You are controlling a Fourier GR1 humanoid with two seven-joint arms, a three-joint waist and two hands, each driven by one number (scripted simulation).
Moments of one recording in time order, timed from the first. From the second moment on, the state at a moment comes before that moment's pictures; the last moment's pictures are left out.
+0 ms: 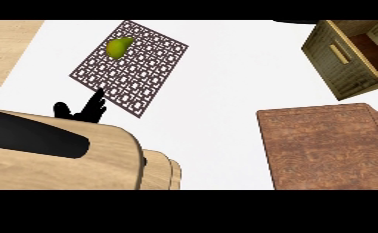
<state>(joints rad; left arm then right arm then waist) -0.06 0.24 -0.07 -1.44 0.11 0.05 0.28 -0.93 -0.90 -0.37 -0.91 -0.02 0.41 0.25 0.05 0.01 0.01</state>
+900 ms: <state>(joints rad) -0.07 0.23 -0.07 -1.44 0.09 0.05 0.28 -0.91 -0.98 -0.26 -0.59 0.24 0.29 -0.14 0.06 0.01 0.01</state>
